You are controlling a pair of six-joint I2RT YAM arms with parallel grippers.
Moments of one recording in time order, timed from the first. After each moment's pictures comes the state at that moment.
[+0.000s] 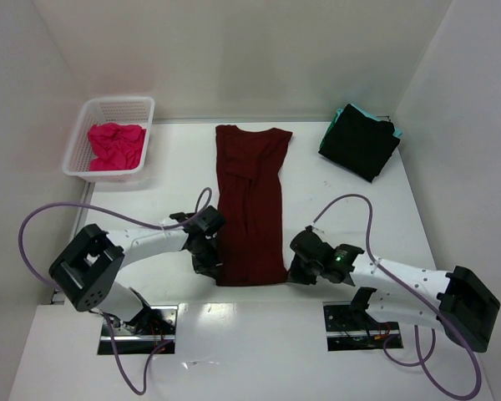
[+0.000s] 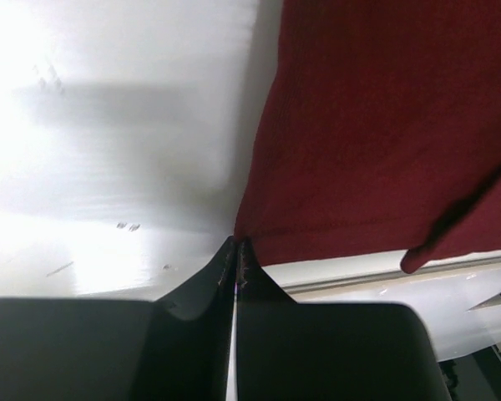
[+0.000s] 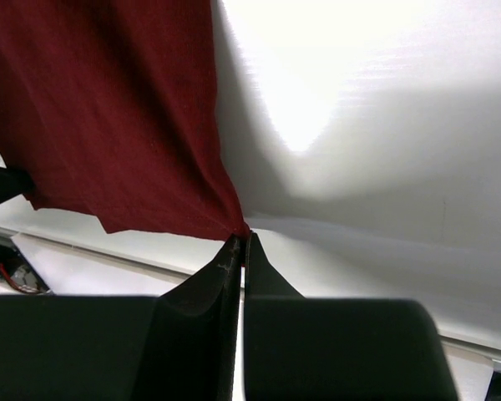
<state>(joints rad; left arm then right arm) -0.72 1.48 0.76 -0.67 0.16 -0.95 0.92 1.02 0.43 -0.46 0.05 1.20</state>
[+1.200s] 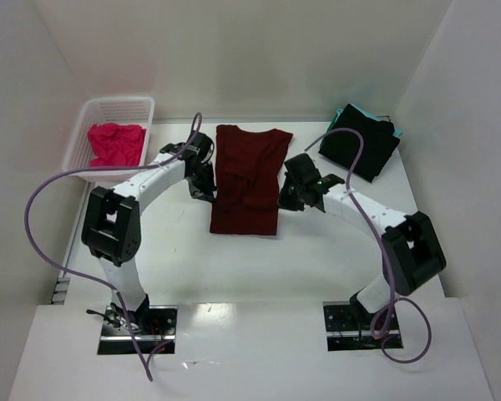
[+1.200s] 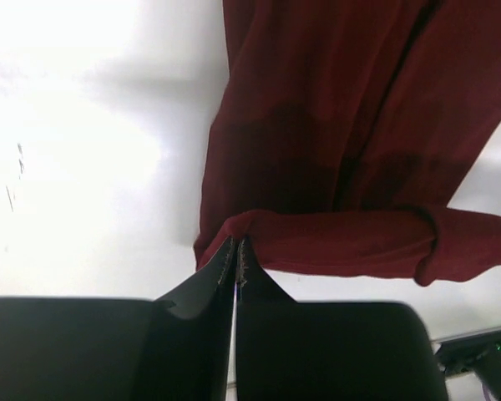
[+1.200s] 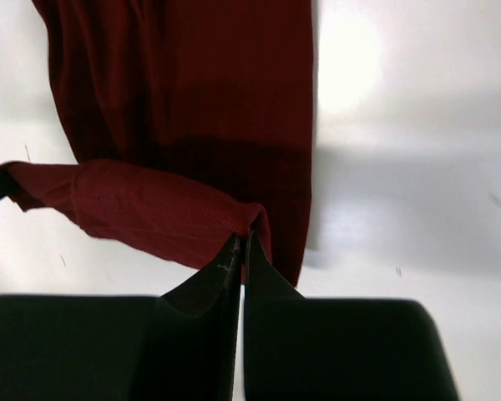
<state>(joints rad) -0.37 1.82 1.44 -0.82 0.09 -0.56 0.53 1.52 1.04 -0.44 0.03 0.81</state>
